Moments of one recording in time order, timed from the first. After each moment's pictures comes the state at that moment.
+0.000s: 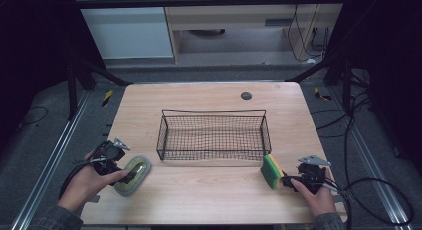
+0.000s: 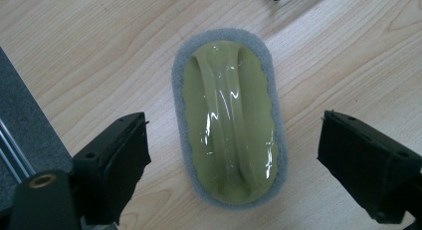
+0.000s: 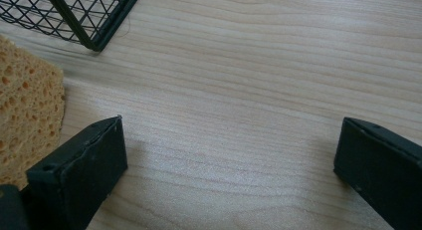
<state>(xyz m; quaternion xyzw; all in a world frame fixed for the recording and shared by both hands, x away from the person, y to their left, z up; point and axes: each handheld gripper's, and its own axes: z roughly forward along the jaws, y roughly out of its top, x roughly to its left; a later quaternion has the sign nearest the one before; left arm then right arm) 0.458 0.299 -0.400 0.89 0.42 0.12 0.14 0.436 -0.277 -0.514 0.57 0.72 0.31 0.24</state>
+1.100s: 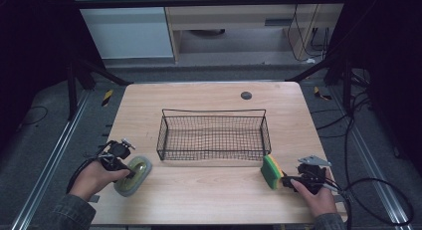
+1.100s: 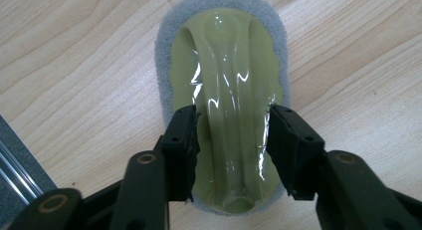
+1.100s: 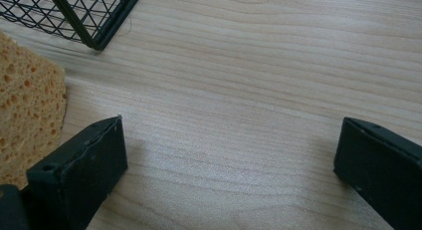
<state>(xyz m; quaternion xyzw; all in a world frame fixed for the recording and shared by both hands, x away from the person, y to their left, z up) 0.481 0.297 -0.424 0.89 0.45 0.06 0.08 0.436 -0.277 -0.514 0.57 0.72 0.31 0.24</state>
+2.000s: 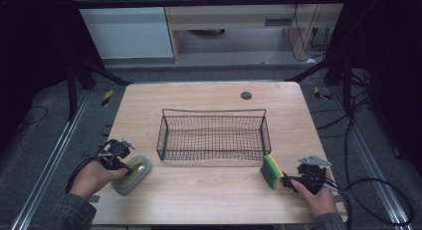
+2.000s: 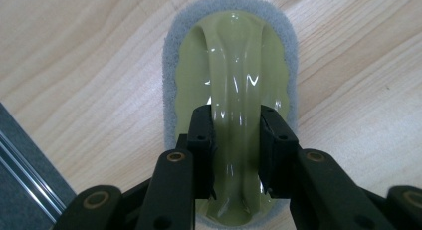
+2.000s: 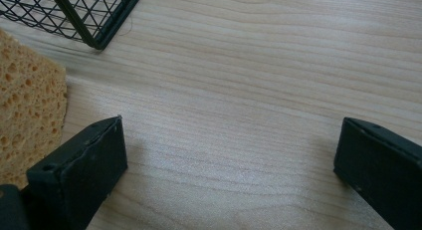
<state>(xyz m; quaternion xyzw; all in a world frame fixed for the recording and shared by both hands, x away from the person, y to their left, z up) 0.482 0.300 -0.418 0.90 0.42 0.07 0.09 0.435 -0.277 -0.514 0.56 0.73 0.31 0.24</state>
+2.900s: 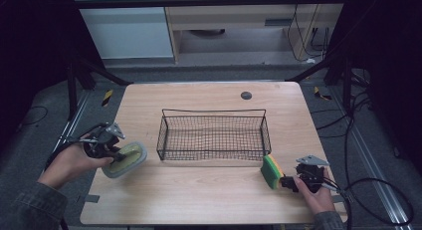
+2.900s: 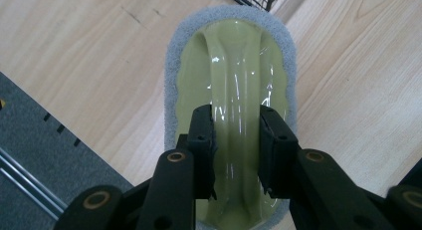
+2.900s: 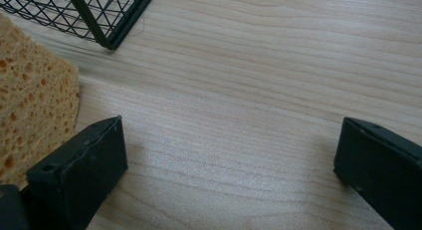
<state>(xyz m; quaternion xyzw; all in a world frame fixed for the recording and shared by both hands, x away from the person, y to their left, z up) 0.489 0.315 -0.349 0.94 0.29 0.10 0.13 0.437 -0.274 -0.514 0.55 0.73 0.31 0.24</state>
